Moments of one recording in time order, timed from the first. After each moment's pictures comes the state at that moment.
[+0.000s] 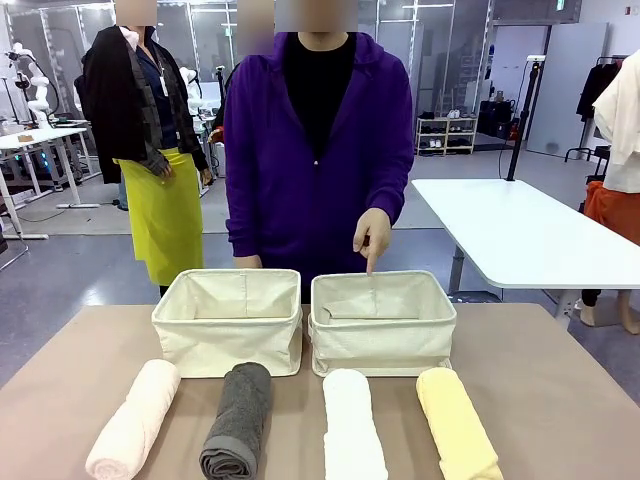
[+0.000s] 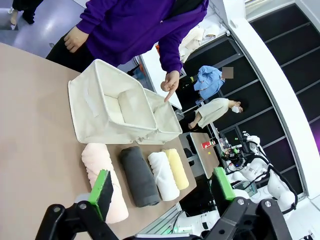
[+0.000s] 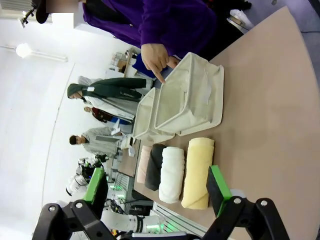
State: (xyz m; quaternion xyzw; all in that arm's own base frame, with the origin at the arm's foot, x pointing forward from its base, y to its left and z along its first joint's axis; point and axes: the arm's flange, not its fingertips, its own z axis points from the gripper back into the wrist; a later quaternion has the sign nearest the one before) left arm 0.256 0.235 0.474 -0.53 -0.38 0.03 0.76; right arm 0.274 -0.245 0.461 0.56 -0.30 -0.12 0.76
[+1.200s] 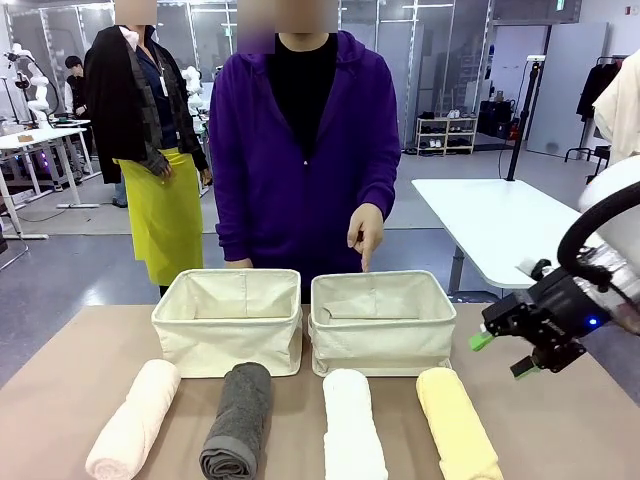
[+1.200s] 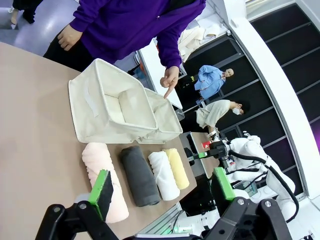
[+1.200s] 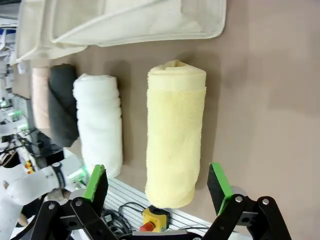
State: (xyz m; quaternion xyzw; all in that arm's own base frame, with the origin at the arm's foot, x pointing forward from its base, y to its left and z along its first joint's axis) left arm 0.256 0.235 0.474 -0.53 -0.38 0.03 0.76; right arm 0.379 0.048 0.407 0.31 -0.06 -0.01 0.95
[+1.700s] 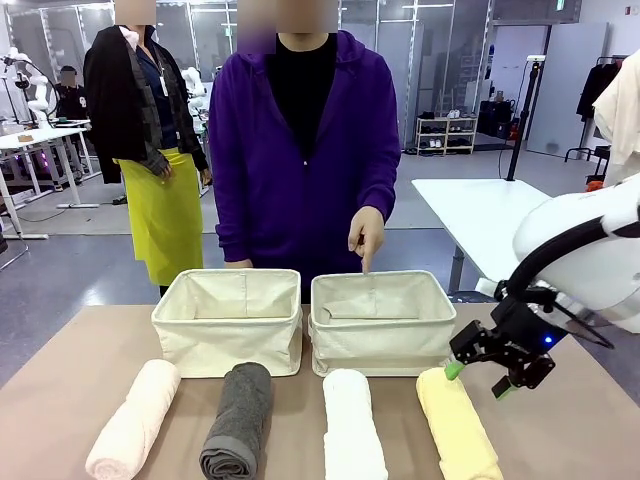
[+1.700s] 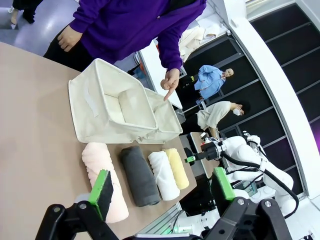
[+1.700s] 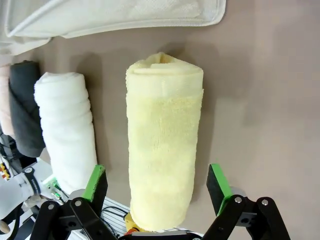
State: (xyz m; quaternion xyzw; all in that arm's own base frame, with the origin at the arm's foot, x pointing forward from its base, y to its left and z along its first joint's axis) left arm 0.256 0.235 0.474 -0.53 -0.38 0.03 0.76; right arm 0.387 0.095 0.370 0.23 -0.03 0.01 0.97
